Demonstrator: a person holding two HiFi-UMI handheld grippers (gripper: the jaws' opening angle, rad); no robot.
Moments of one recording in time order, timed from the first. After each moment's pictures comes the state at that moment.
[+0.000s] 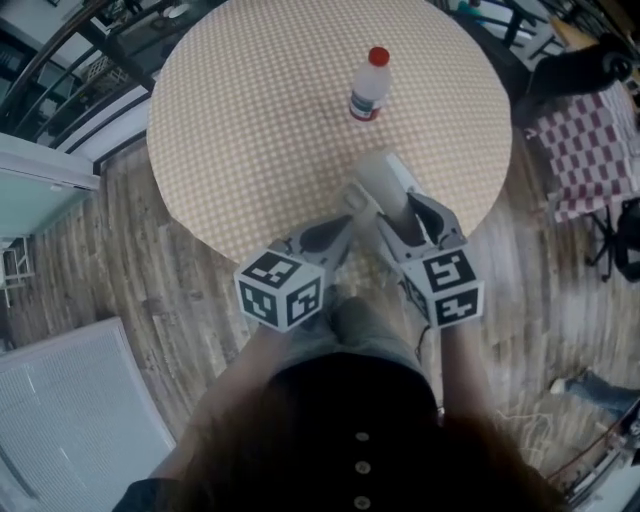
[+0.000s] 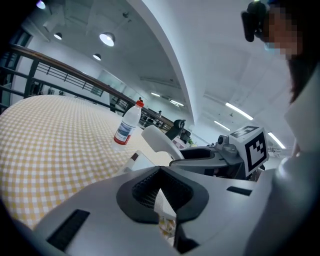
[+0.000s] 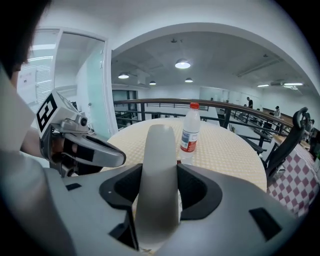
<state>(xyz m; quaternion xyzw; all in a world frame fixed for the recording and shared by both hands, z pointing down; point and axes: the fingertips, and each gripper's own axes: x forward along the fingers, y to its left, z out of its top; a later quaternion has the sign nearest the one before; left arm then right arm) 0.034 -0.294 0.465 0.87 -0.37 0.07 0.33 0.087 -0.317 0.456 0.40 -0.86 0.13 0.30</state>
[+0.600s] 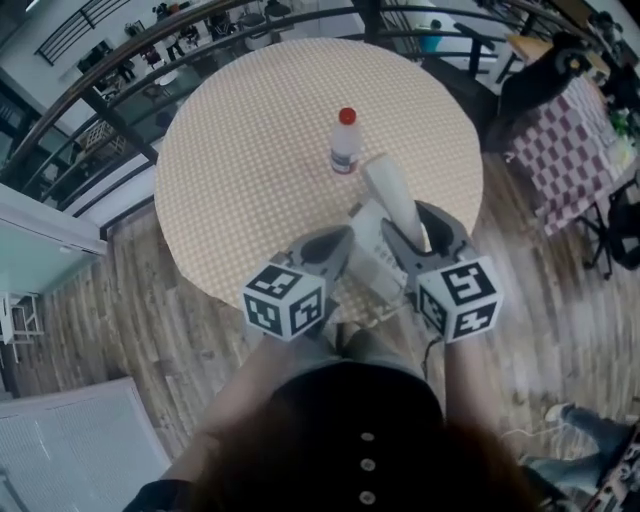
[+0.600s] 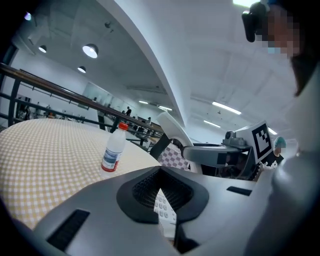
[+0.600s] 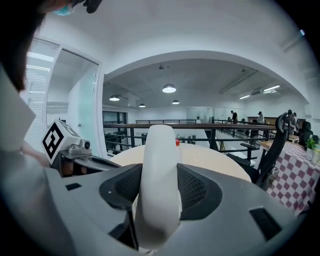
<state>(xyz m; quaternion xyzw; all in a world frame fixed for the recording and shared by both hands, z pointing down) 0.050 -0.322 0.403 0.90 -0.35 0.05 0.25 0.116 -0.333 0.359 0.47 -0.86 0.09 0.18</state>
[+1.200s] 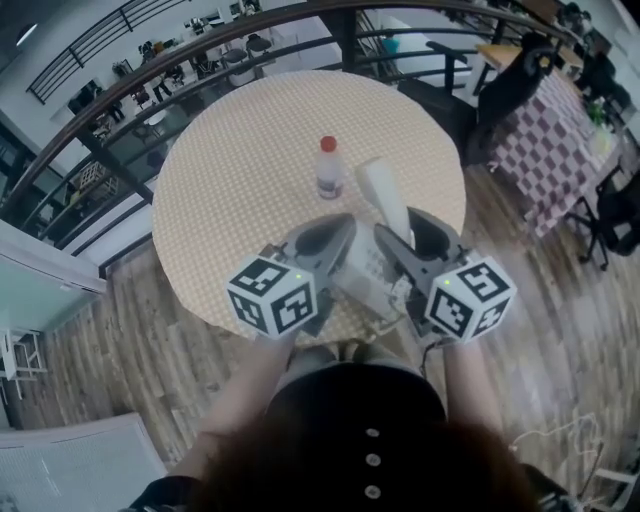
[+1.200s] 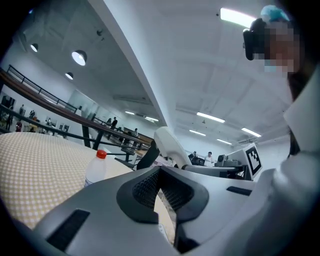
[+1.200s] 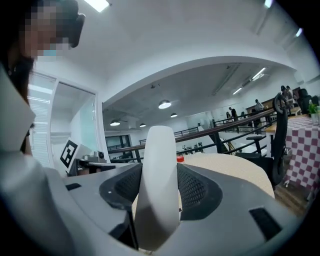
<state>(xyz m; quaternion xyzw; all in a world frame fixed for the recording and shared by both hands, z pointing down) 0.071 -0.337 0.321 0.94 -0.29 -0.02 0.19 0.125 -0.324 0.313 0.45 -0.88 0.14 0.04</state>
